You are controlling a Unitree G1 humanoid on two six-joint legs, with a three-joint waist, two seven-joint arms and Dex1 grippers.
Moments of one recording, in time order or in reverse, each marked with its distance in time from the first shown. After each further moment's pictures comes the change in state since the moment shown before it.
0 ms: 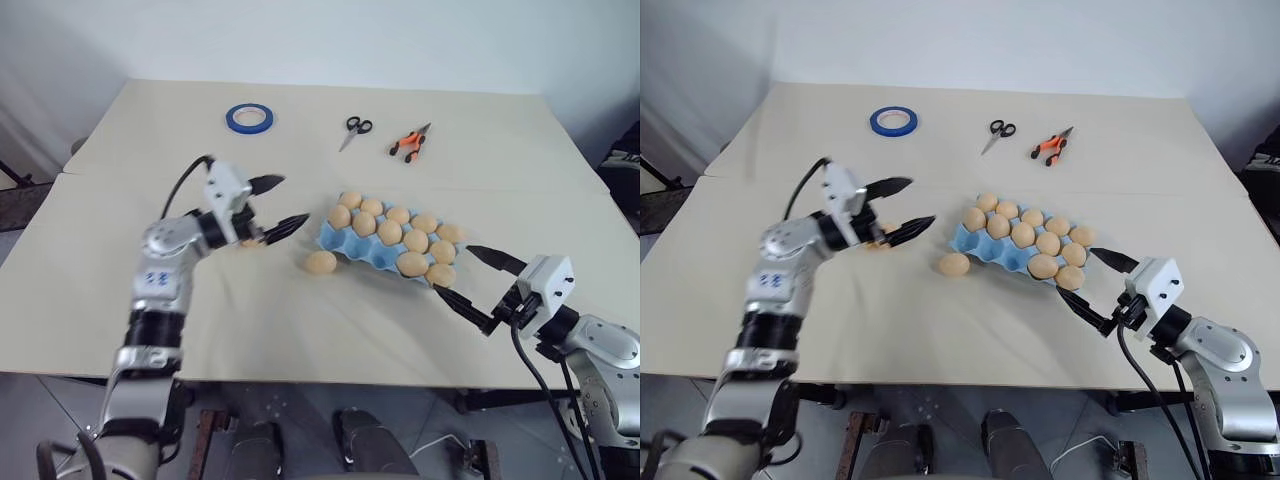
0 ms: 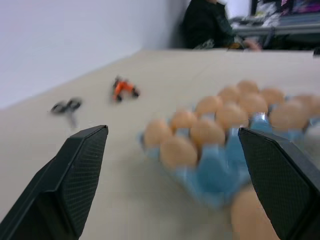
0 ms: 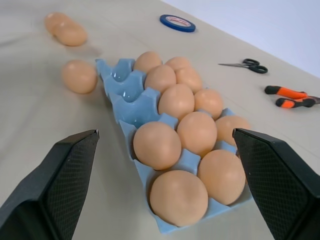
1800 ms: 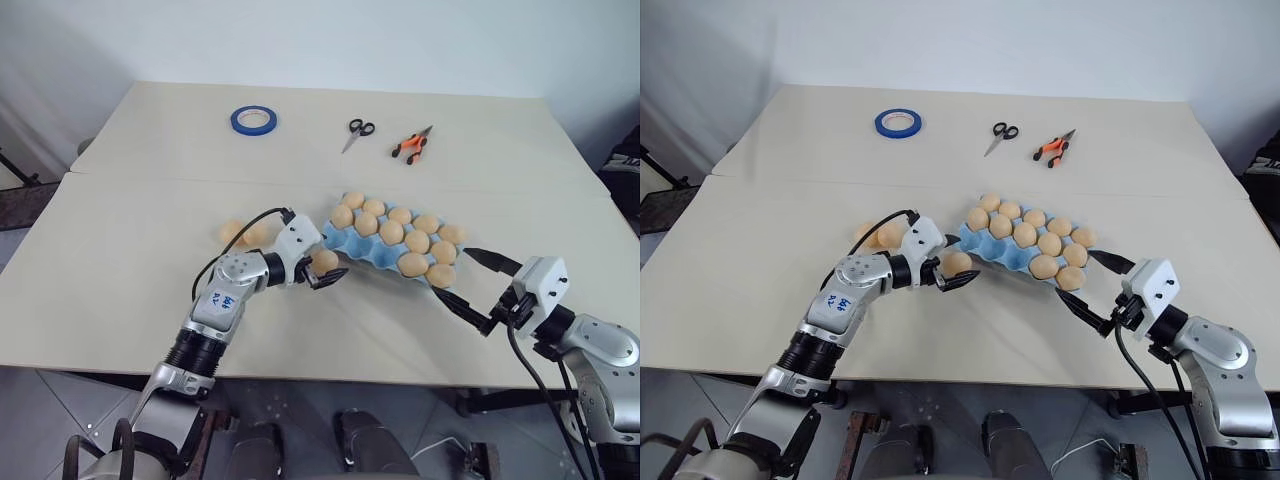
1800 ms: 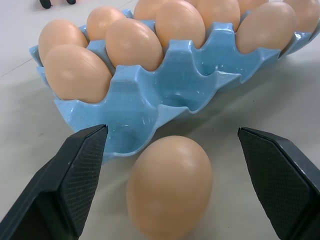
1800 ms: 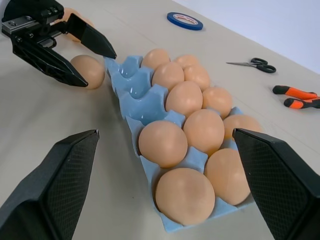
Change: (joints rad) left arm -0.004 -0.168 -0.334 -0.052 0.202 0.212 0.244; right arm -0.011 -0.006 0.018 0.032 -0.012 -0.021 -0.006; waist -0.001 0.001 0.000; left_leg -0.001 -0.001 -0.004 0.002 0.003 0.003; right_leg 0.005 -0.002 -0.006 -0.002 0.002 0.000
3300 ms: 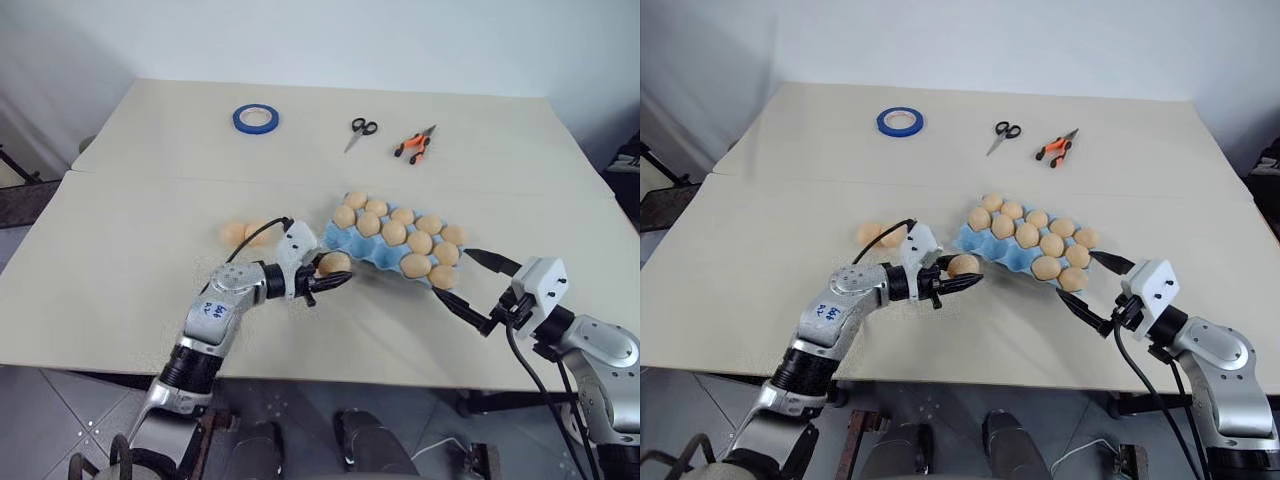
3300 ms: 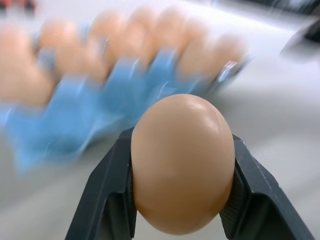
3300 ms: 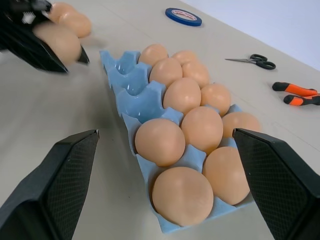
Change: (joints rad) left arm 0.061 -0.069 0.046 -0.221 -0.198 0.169 -0.085; right arm 0.001 0.000 0.002 0.002 -0.009 0.000 -0.005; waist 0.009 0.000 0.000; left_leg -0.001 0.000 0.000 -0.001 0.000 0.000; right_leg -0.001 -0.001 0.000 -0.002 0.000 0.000
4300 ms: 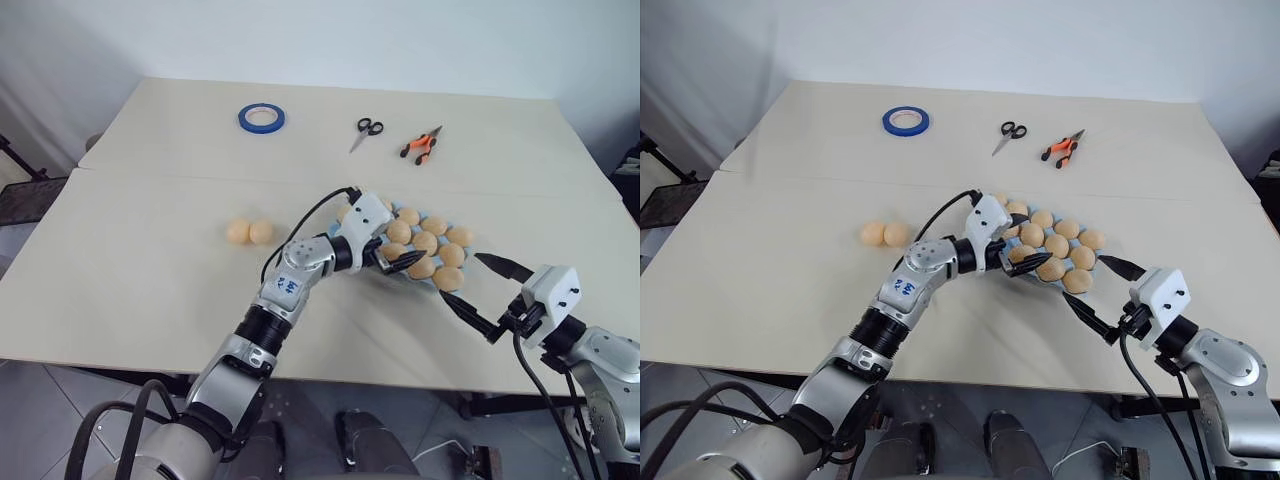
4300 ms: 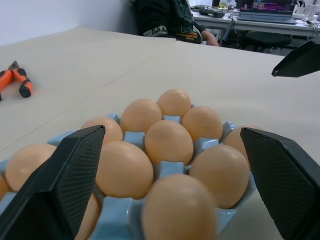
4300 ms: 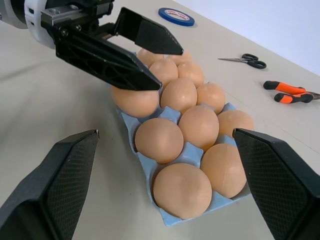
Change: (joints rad) left arm -0.290 -0.238 -0.082 0.542 0.176 -0.376 0.146; right arm 0.087 0.005 -0.040 -0.076 0.009 0.002 -0.053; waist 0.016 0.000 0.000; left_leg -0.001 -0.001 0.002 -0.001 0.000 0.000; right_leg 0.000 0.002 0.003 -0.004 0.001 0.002
